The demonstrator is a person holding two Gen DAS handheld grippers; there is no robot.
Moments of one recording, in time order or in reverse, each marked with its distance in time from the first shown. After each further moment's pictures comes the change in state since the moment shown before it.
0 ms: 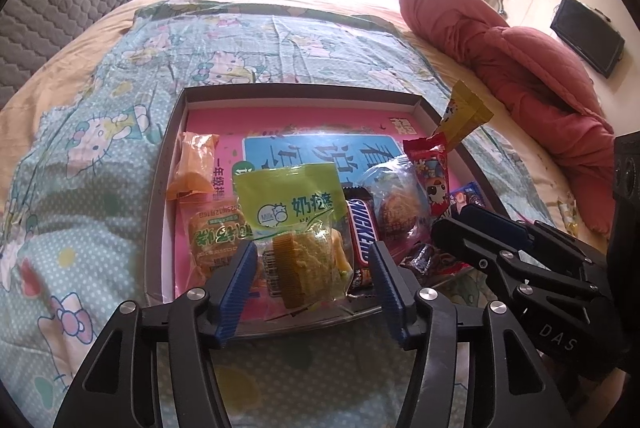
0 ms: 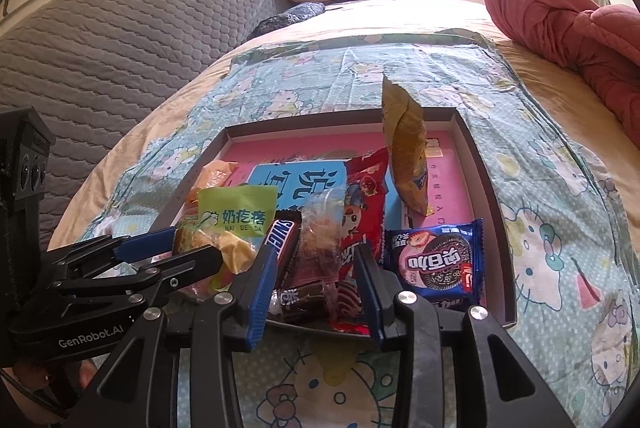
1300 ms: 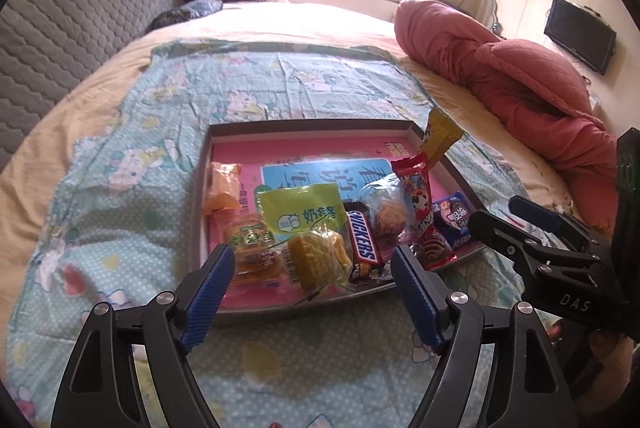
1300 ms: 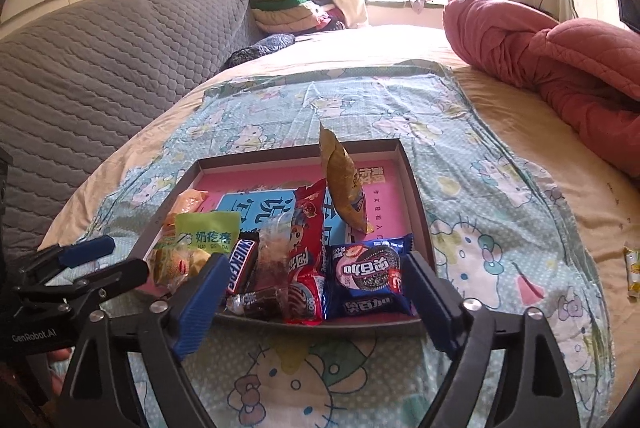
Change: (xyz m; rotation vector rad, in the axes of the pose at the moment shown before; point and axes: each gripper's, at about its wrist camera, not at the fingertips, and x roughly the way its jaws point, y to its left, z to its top) left arm -0.054 -0.006 -0.014 0.046 -0.117 0.051; right arm -0.045 -0.014 -0.006 0.014 -0.116 -0.112
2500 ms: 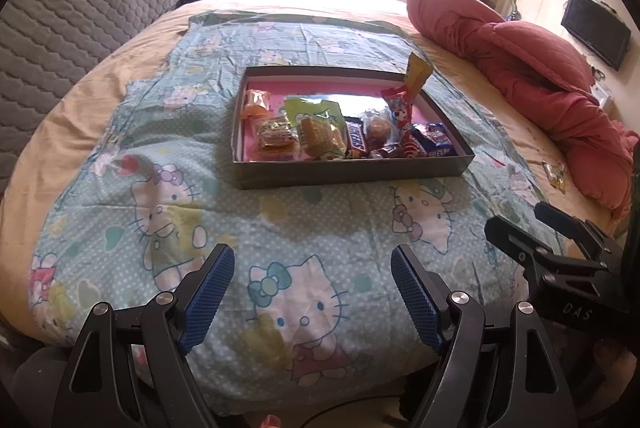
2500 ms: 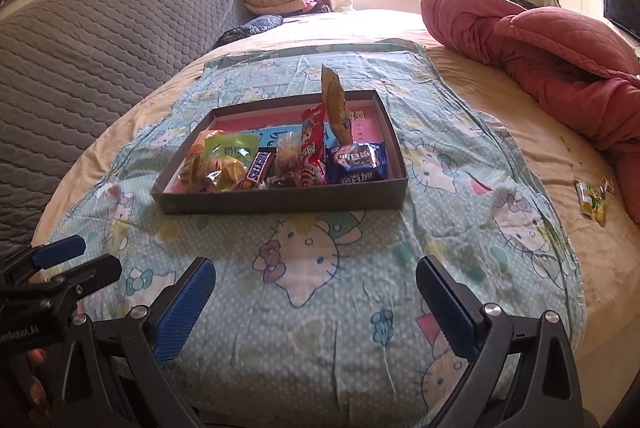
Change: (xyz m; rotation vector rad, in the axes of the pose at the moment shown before) left arm -0.084 -0.012 -0.079 -0.048 0.086 0.072; right arm -0.087 0.027 -0.073 0.007 0.077 -0.076
